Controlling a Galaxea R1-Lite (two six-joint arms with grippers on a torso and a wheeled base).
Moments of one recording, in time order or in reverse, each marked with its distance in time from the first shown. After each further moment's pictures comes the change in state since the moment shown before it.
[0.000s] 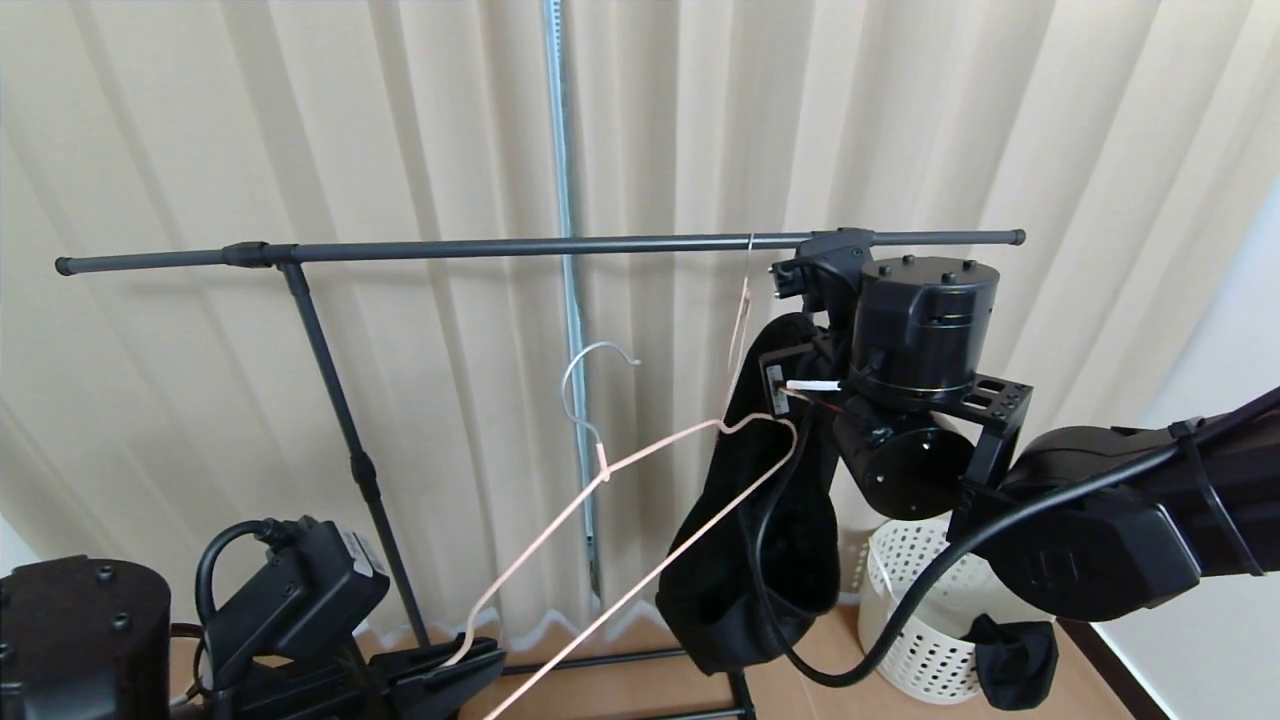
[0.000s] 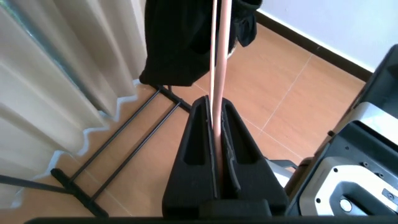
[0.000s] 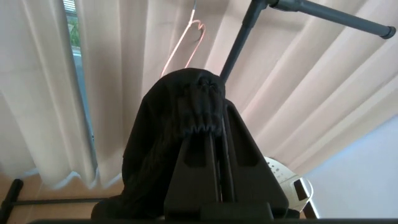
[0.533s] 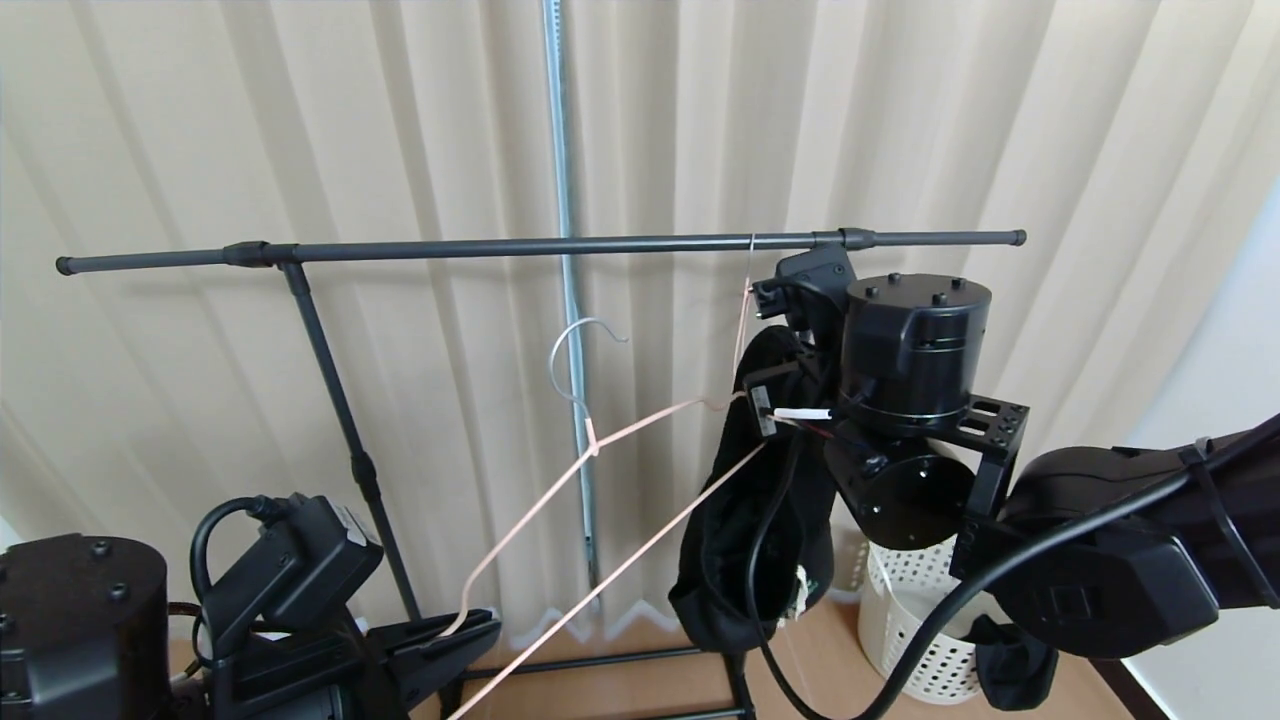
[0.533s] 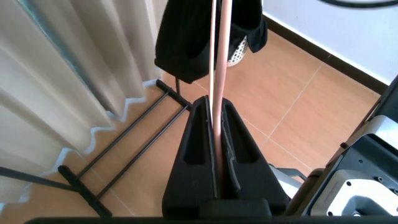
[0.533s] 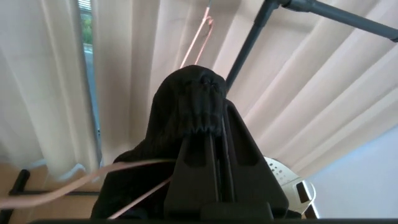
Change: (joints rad) left arm 0.035 0.011 -0.017 -0.024 0.004 -0.001; right arm 0.050 -0.012 0.033 0.007 -0.001 -0.004
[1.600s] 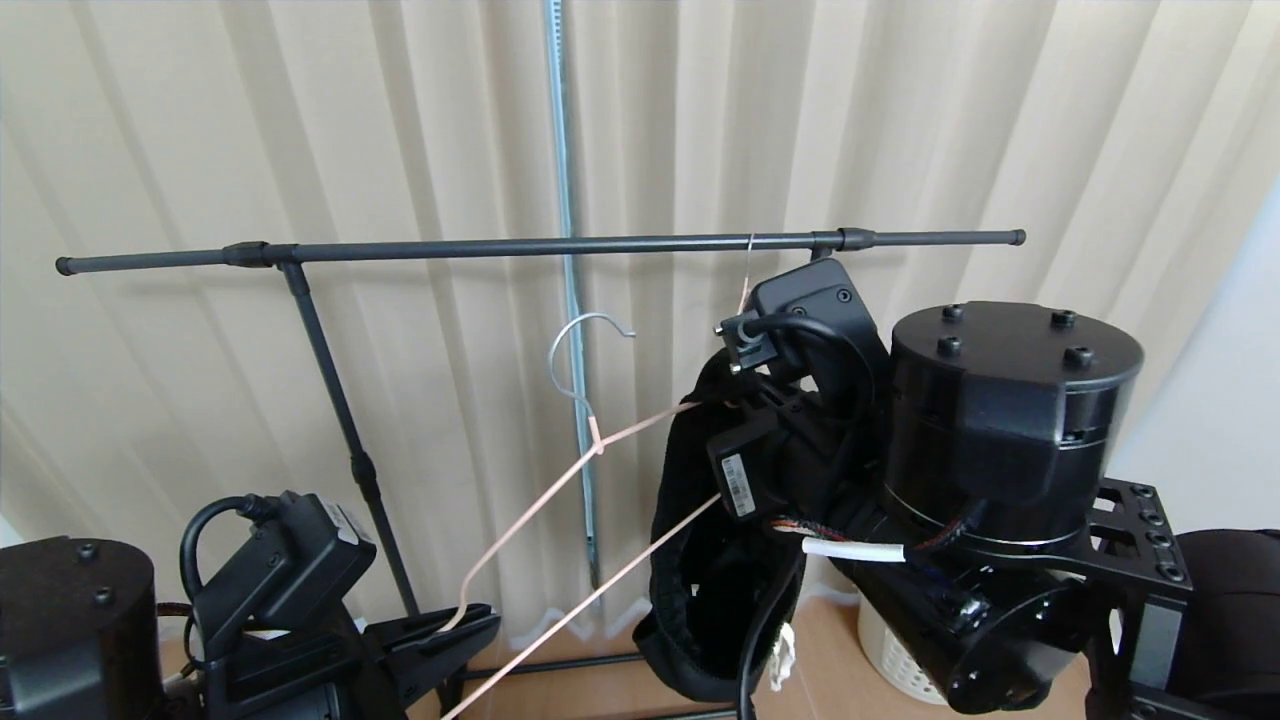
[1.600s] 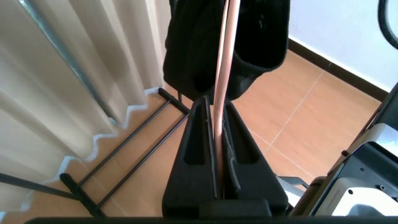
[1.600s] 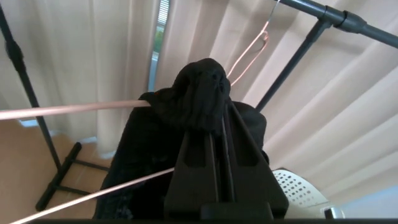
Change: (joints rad) left arm 0.001 -0.003 0.011 -0.032 0.011 0.004; right arm 0.238 -0.140 0.084 0.058 0.000 0.021
